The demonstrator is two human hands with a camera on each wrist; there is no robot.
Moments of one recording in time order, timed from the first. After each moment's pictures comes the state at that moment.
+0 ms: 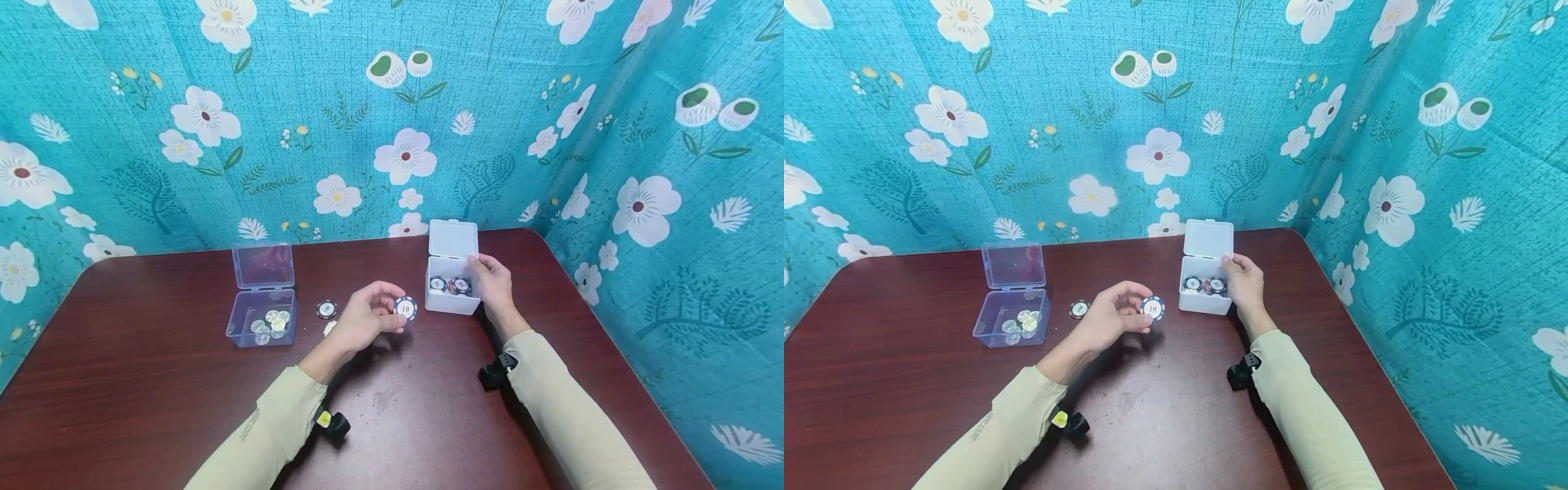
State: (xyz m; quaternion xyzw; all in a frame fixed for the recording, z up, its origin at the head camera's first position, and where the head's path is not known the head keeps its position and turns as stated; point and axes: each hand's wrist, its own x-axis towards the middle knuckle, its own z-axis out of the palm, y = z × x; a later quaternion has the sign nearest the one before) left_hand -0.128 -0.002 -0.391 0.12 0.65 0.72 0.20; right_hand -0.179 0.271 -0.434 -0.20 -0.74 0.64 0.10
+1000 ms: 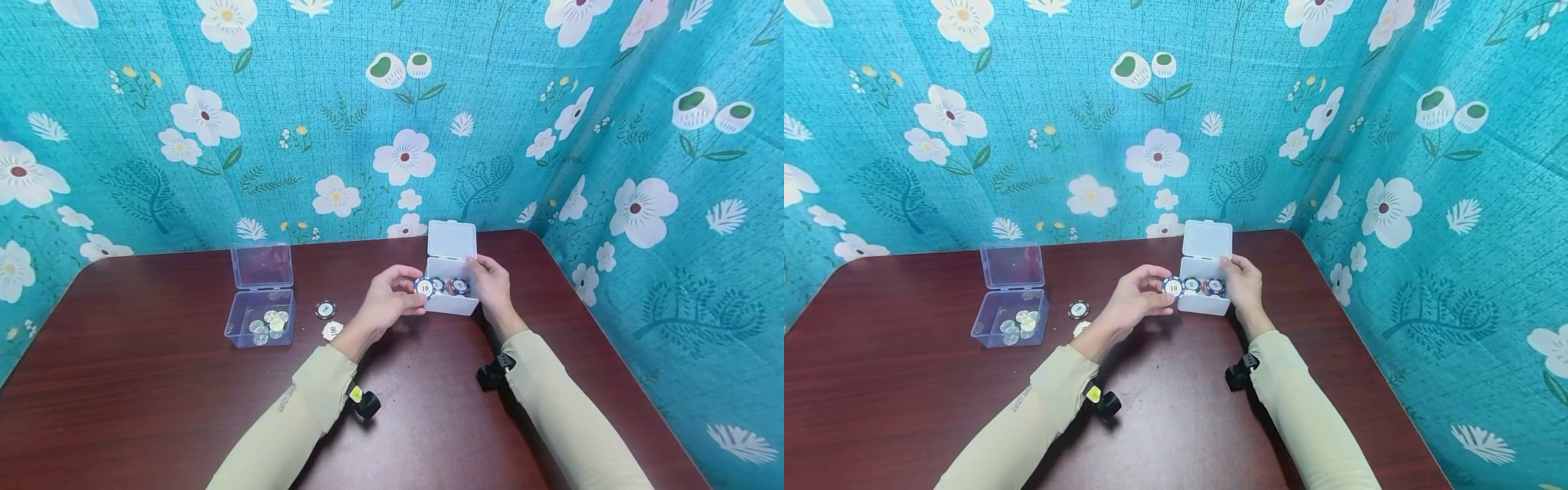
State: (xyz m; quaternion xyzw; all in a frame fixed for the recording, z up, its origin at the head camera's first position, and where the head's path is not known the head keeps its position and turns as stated) left_hand -0.151 0.041 -0.390 0.08 0.61 0.77 0.18; right_hand -0.178 0.271 -0.434 -0.19 -0.73 0.64 0.10
